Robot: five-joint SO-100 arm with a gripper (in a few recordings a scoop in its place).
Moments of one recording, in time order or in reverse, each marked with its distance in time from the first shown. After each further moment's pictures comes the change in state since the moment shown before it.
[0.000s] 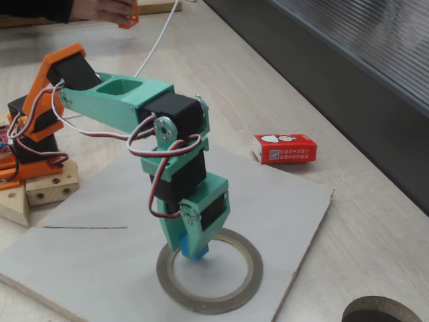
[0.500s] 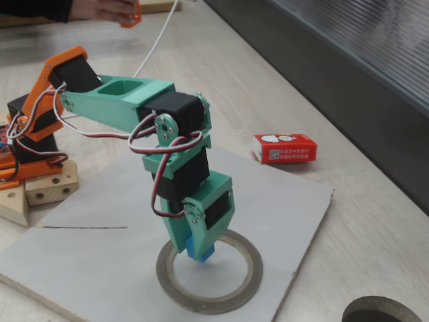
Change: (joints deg) arm 0.1 -1.8 -5.5 0.0 0.0
